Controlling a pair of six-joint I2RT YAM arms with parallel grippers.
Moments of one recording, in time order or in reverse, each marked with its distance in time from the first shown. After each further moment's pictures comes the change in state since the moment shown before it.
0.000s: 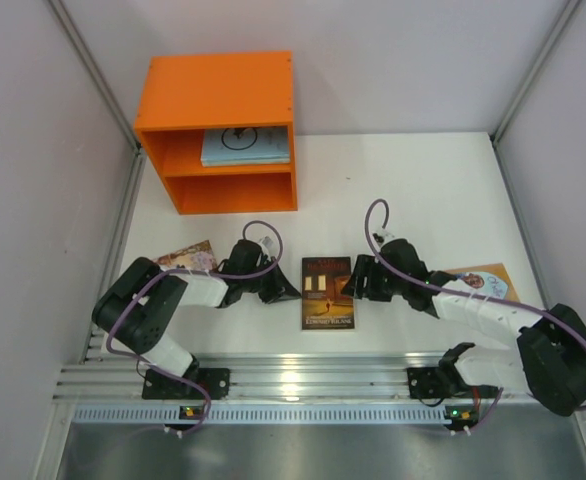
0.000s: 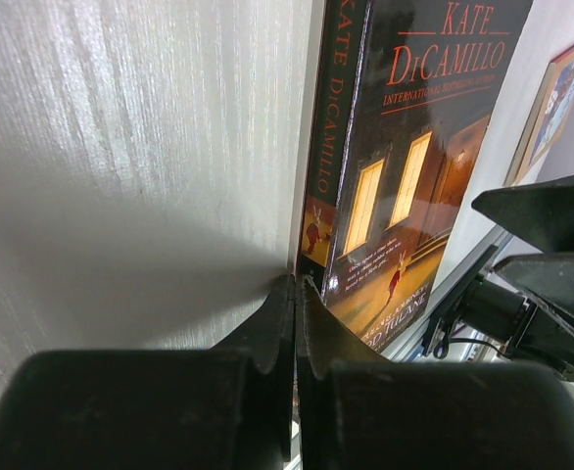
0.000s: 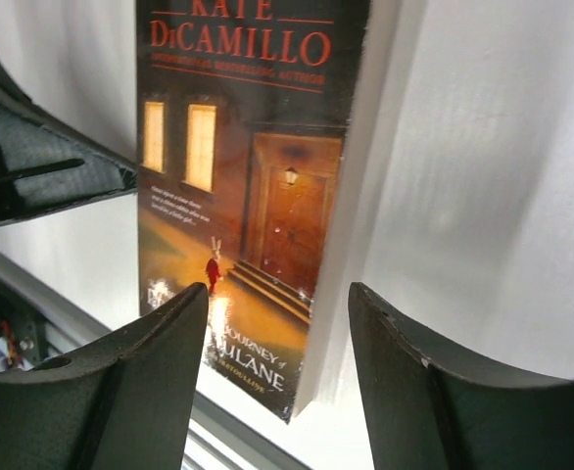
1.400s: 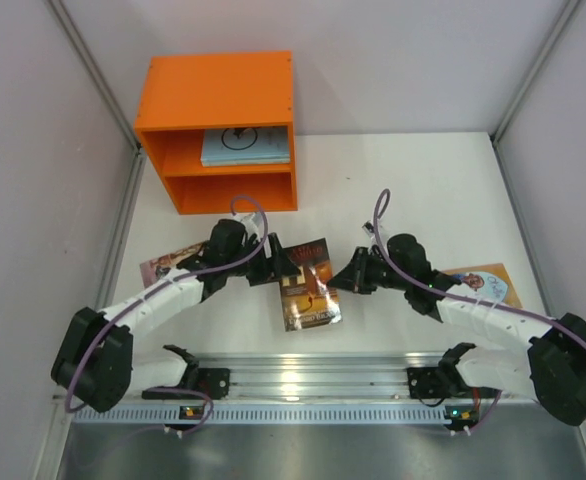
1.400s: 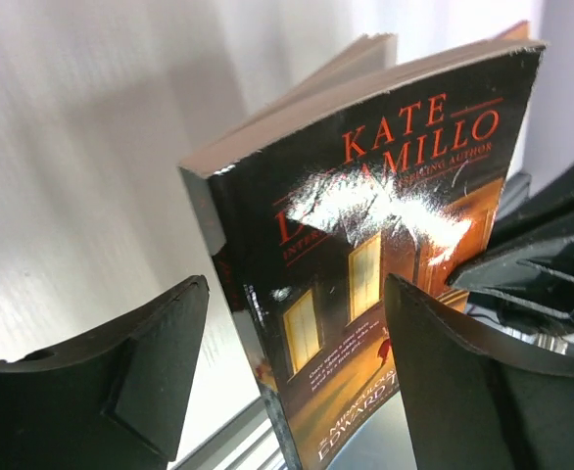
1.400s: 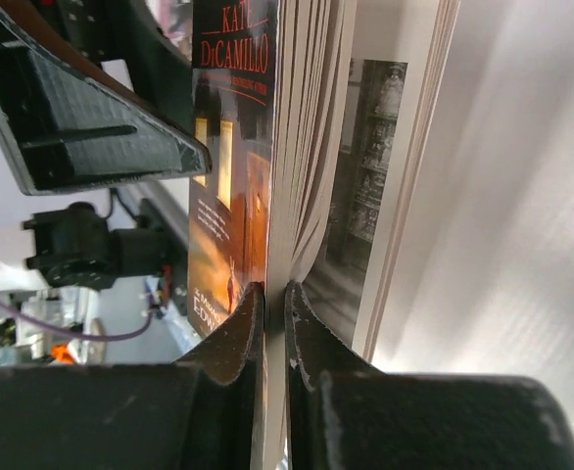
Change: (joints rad) left arm 0.046 -0.328 0.160 -0.414 -0.039 0.203; right arm 0.025 -0.059 0.002 0.222 -0.205 0.088
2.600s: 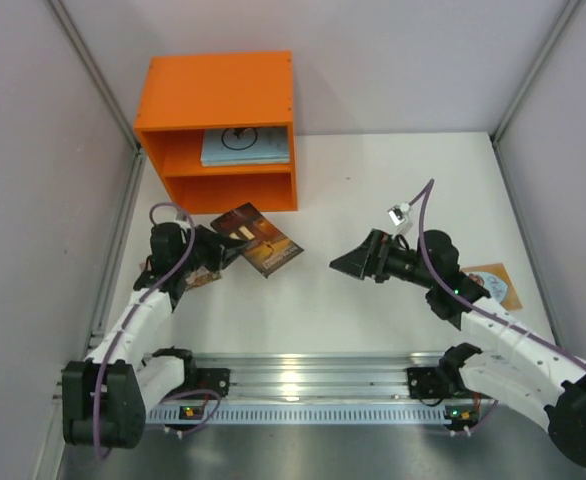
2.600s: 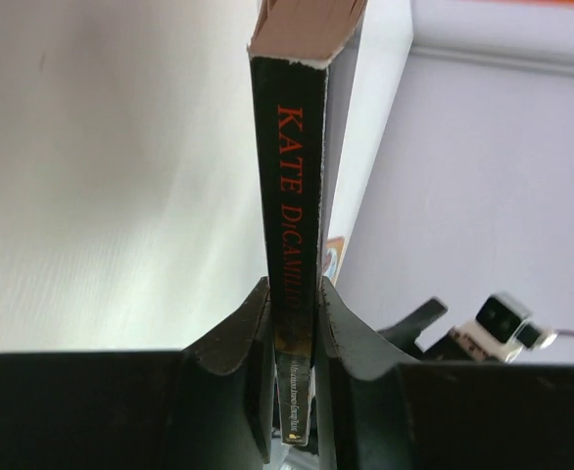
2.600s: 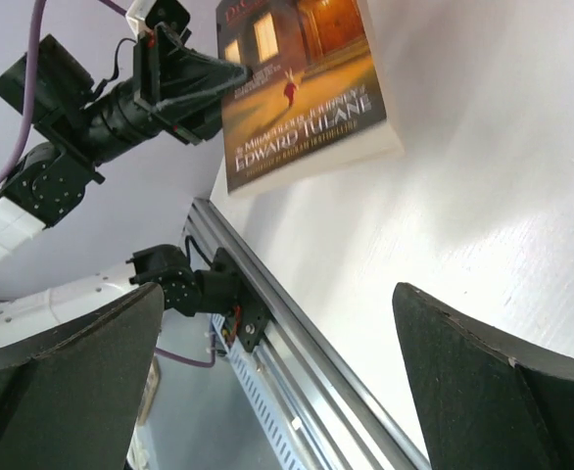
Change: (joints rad) left arm 0.440 -0.252 -0.161 0.105 0.151 -0.436; right arm -0.093 -0.224 0.017 0.002 -0.064 0.094
